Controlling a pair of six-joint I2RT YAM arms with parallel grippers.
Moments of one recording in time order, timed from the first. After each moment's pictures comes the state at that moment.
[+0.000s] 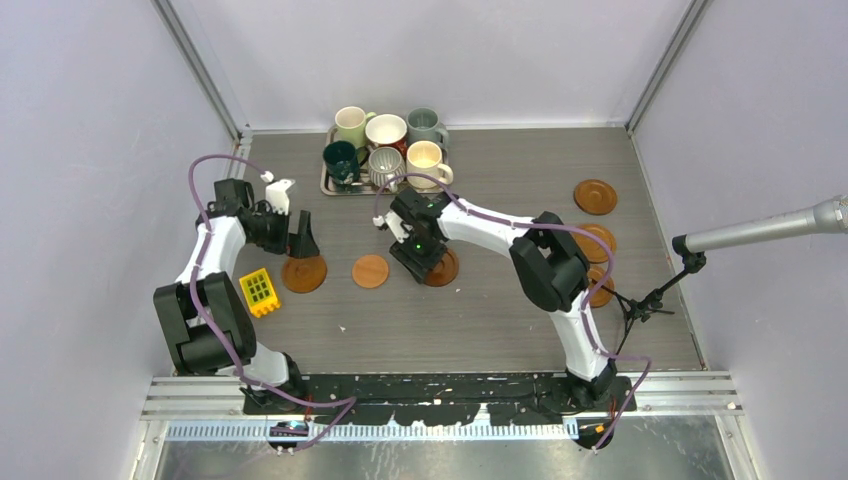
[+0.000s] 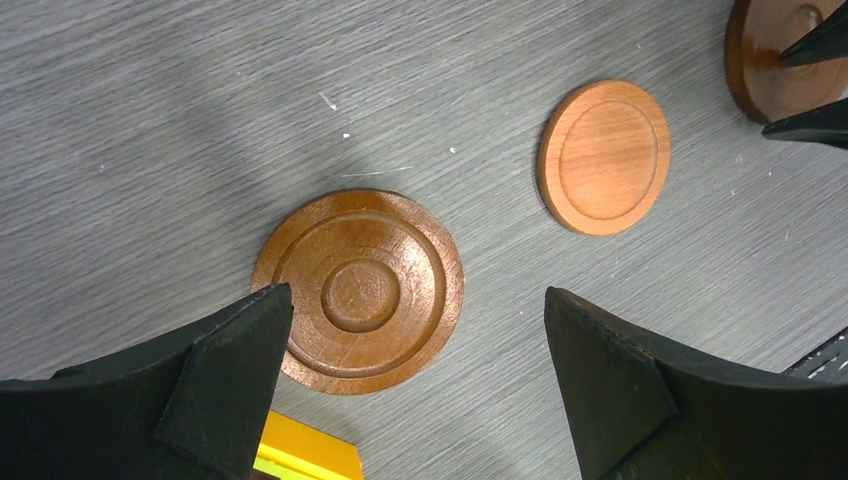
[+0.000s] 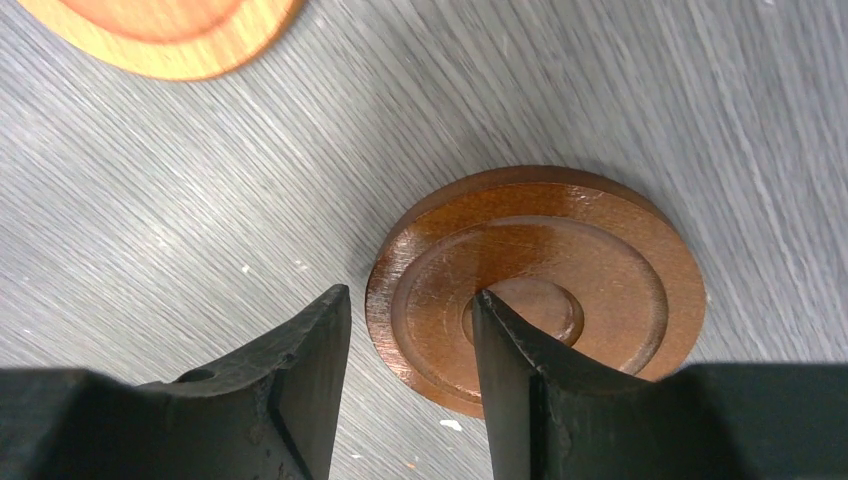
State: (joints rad) left arm 0.27 1.48 1.04 -0.69 0.61 0.46; right arm 0.82 2.14 1.65 -0.80 -0.13 -0.11
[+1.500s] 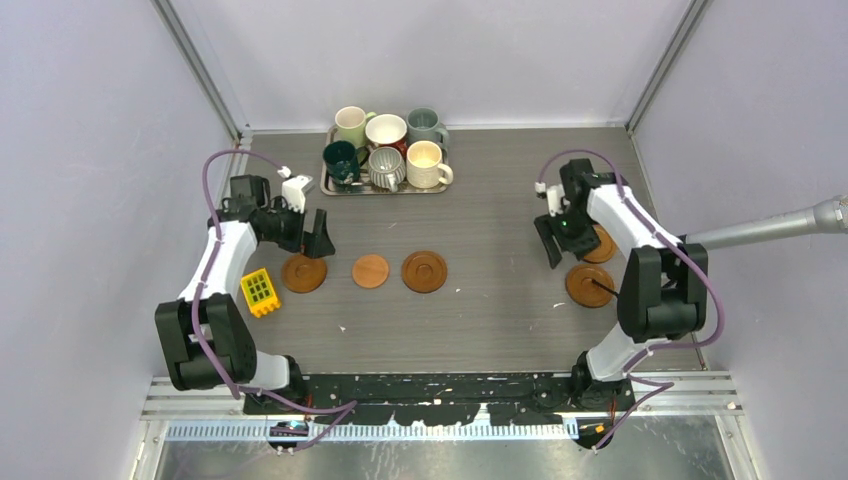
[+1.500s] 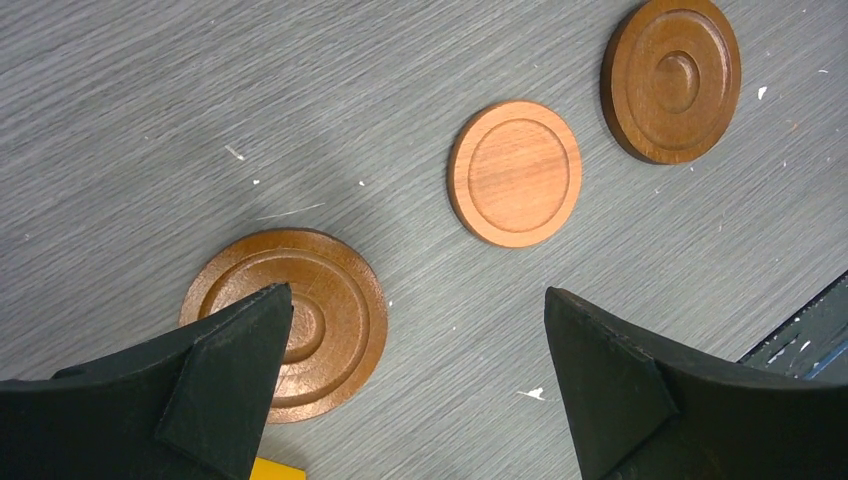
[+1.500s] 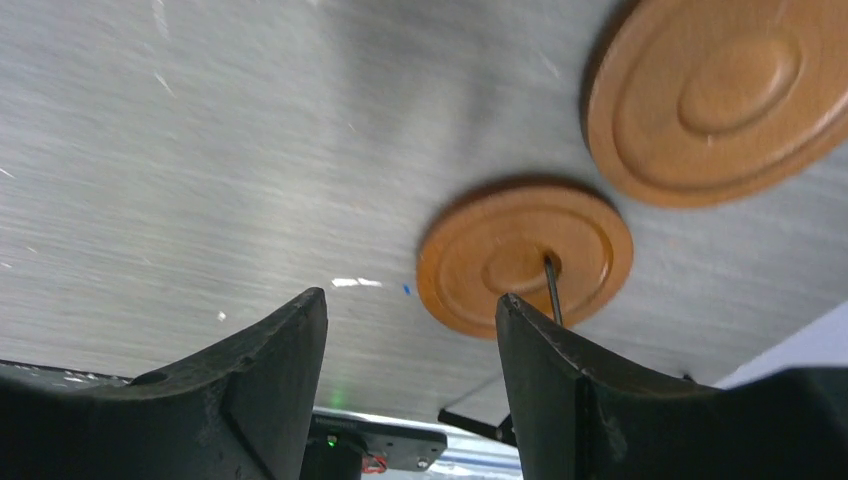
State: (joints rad) left arm 0.15 1.40 1.03 -0.69 0.62 0.40; right arm 0.10 1.67 1.26 -1.00 -0.02 -0.25
